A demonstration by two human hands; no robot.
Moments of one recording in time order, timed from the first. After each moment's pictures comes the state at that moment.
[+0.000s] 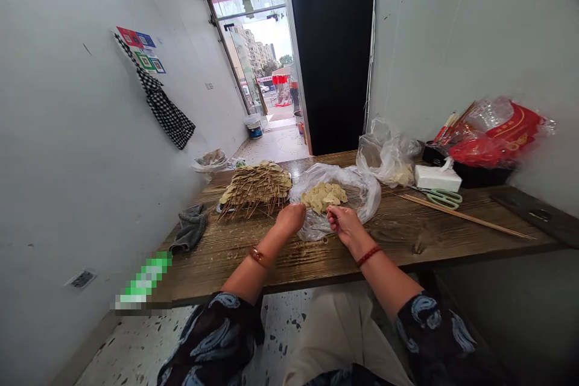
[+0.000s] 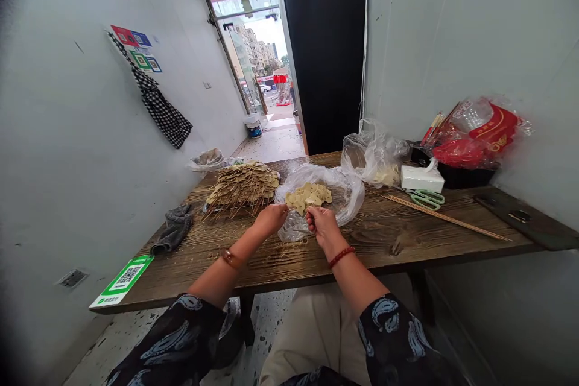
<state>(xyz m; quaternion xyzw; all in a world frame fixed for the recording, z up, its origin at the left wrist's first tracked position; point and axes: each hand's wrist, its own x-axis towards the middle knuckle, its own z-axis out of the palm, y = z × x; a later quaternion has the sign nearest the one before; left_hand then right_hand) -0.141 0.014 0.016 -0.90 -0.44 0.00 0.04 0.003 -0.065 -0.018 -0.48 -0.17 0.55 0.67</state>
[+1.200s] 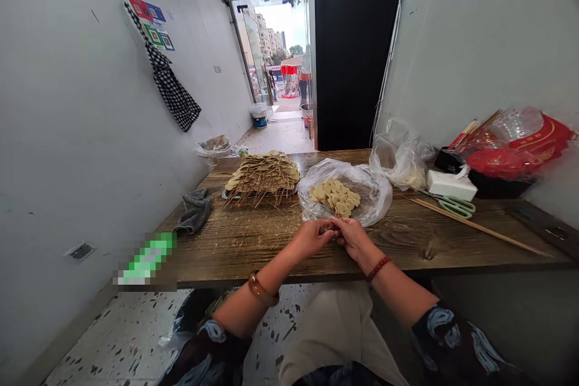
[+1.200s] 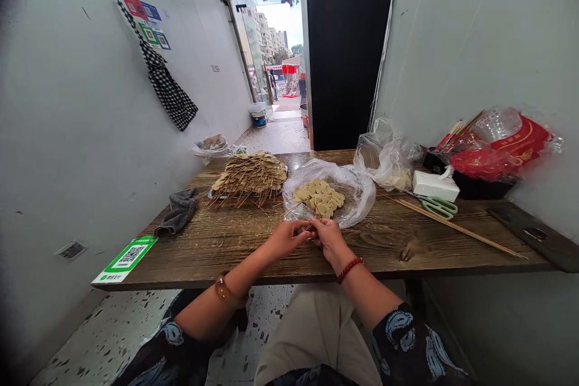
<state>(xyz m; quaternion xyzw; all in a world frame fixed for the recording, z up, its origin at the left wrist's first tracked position) -0.151 -0.050 -0.001 -0.87 -0.32 -0.17 -0.33 -0.019 -0.084 -0.036 -0.51 -0.21 0.55 0.63</state>
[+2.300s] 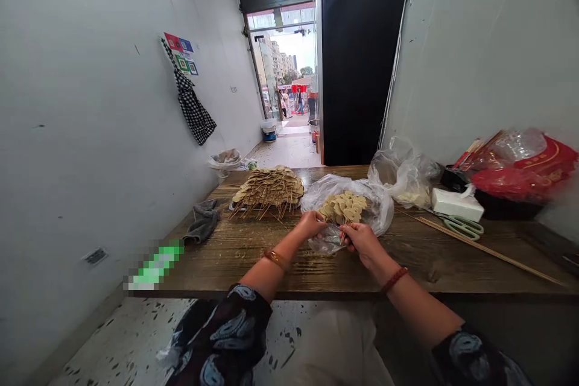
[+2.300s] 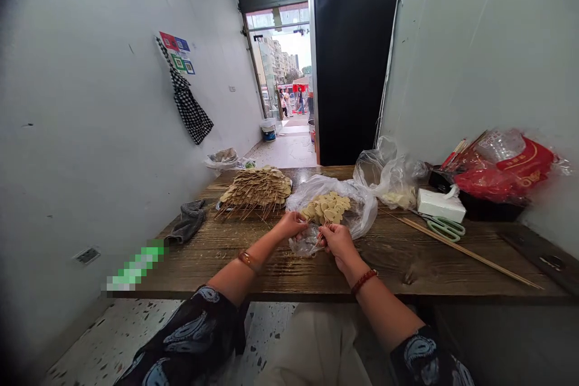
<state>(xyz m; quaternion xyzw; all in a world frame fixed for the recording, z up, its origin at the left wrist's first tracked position) -0.119 0.013 0.002 -0.78 -0.50 -0.13 -0.34 0.010 -0.082 -0.020 -0.54 -0.29 0.49 0.62</state>
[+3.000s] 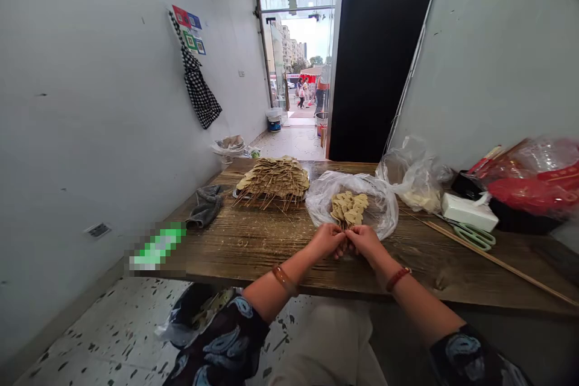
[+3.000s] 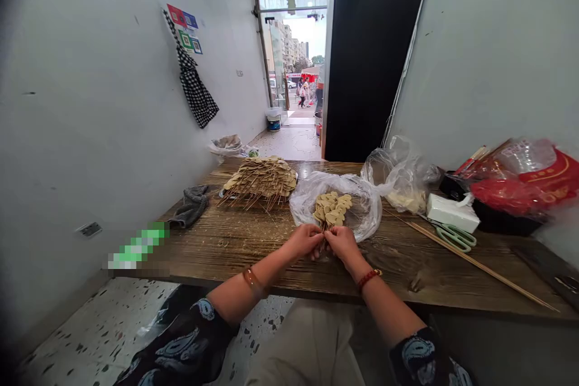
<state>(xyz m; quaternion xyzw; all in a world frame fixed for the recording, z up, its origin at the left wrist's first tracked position) -0.108 -0.041 -0.020 -0.71 -0.40 -0.18 -0.56 0.021 -0.074 -0.045 -0.65 -0.42 0.40 0.49</state>
